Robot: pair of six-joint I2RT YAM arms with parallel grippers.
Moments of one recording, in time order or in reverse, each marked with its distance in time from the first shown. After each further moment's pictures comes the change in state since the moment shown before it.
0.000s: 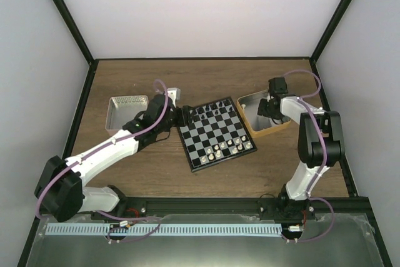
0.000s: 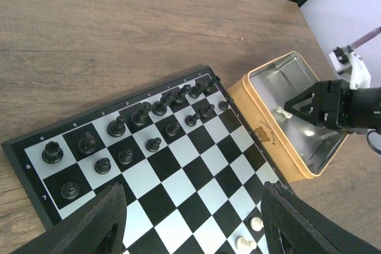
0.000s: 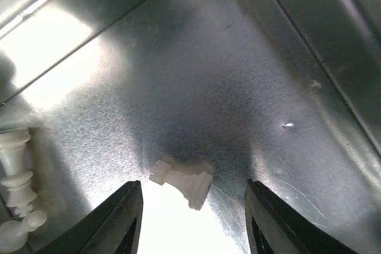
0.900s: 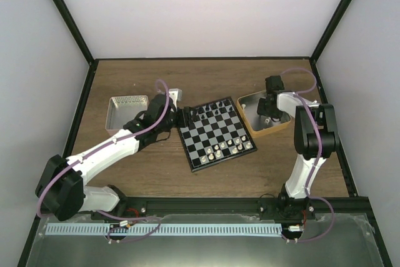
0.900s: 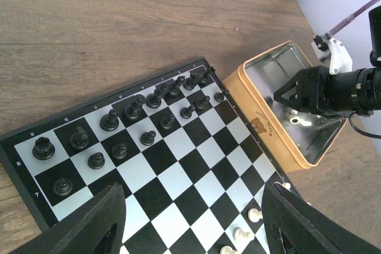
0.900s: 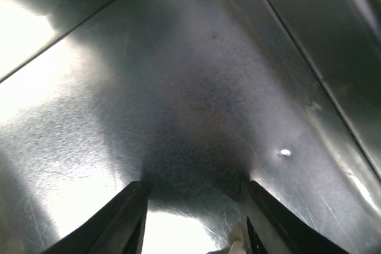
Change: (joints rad) left arm 0.002 0.011 0.000 -0.003 0.040 0.013; right arm 0.013 0.120 0.088 -0.042 0.049 -0.018
